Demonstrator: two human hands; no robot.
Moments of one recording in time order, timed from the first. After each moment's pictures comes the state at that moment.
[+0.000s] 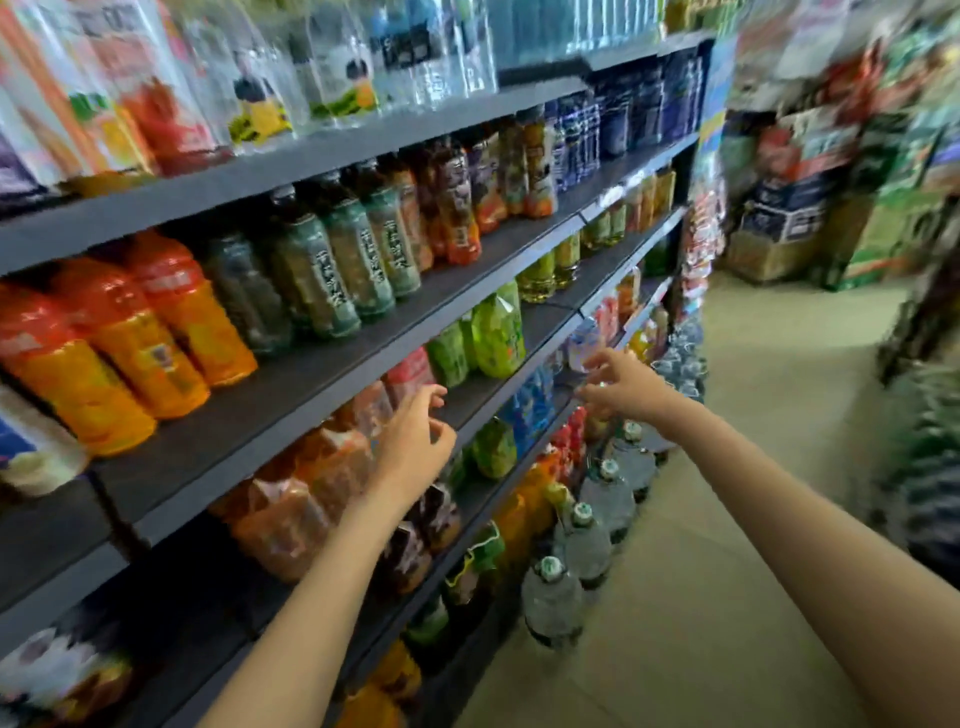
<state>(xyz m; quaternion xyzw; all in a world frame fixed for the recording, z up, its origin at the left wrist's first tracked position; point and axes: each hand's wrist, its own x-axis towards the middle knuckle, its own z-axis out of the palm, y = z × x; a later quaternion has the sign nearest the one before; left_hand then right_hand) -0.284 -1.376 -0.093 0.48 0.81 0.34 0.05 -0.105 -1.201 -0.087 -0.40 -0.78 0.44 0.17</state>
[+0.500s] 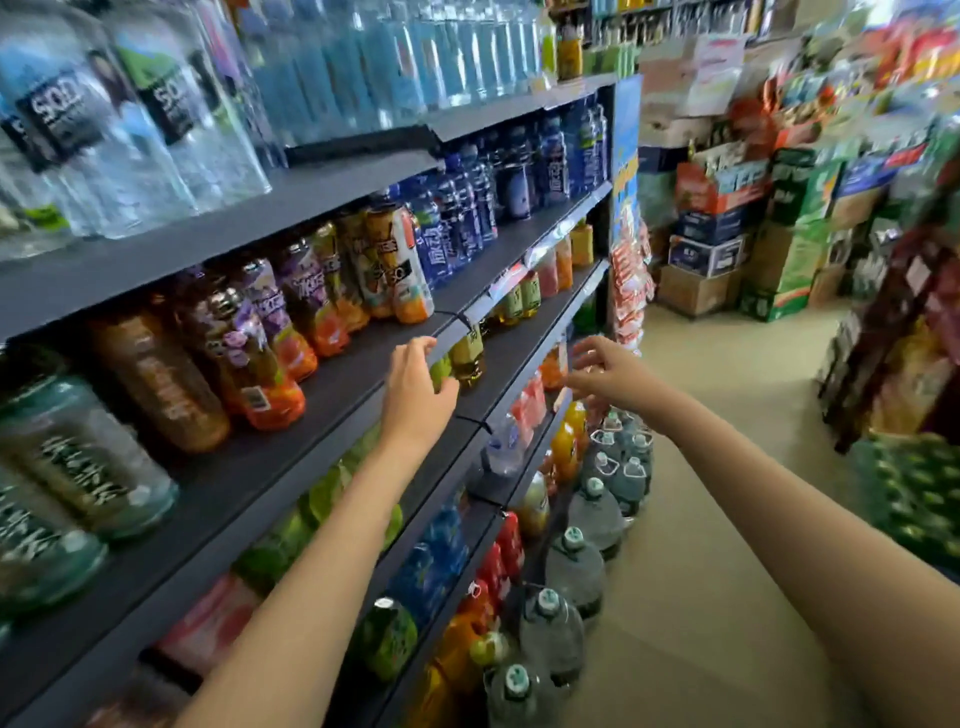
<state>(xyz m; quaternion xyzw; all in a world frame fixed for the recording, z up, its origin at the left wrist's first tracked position) -0.295 -0.954 -0.048 0.51 0.76 0.40 0.01 -0.099 -0.843 -0.055 -0.41 -0.74 0.47 0.26</state>
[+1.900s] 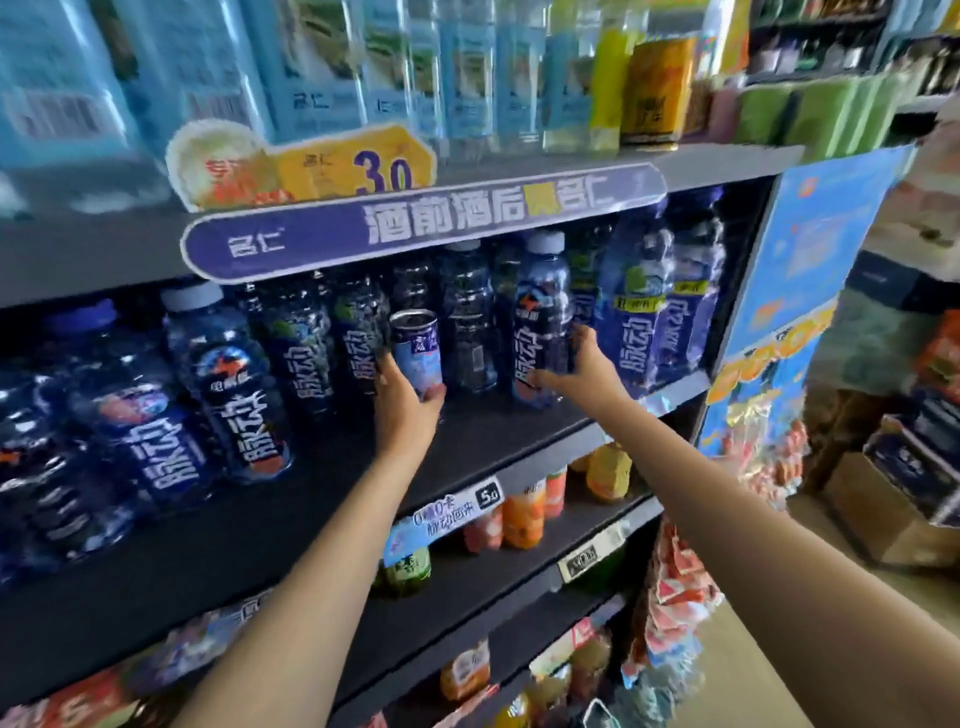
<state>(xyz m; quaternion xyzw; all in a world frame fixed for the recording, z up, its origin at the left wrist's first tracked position) -0.405 -0.186 -0.054 0.19 0.84 0.51 -0.06 -0.305 -0.014 -0.025 -0.26 -0.84 0.43 0.21</state>
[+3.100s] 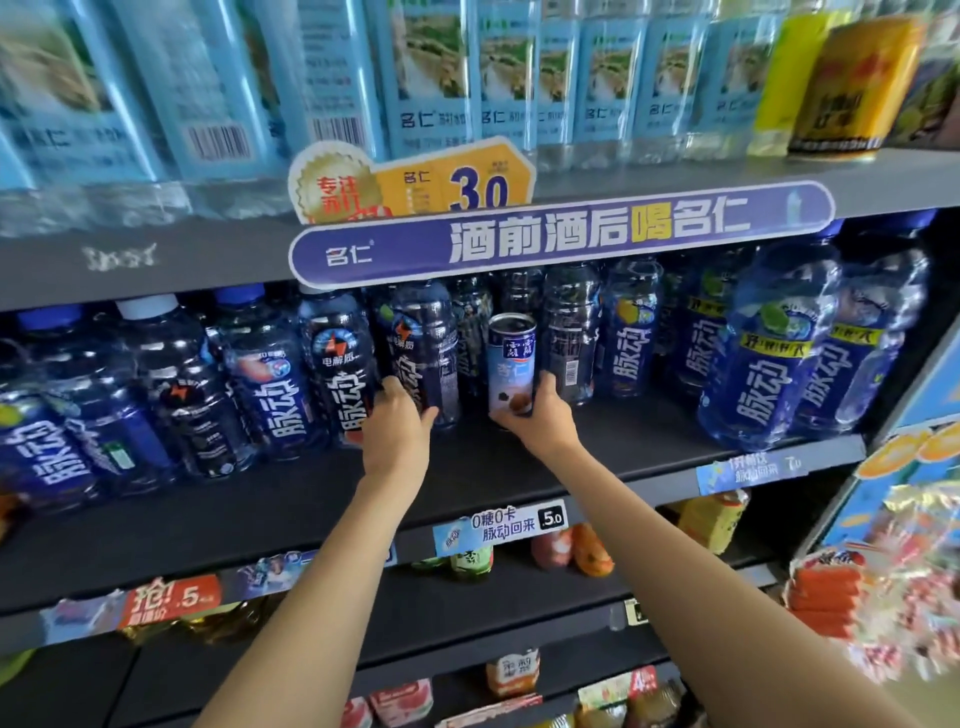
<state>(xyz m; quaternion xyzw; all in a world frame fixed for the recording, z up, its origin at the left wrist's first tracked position) -0.400 -0.257 -0.044 0.01 0.97 0.22 -0.13 -0.381 -0.098 -0.064 -0.12 -0.85 0.48 0.15</state>
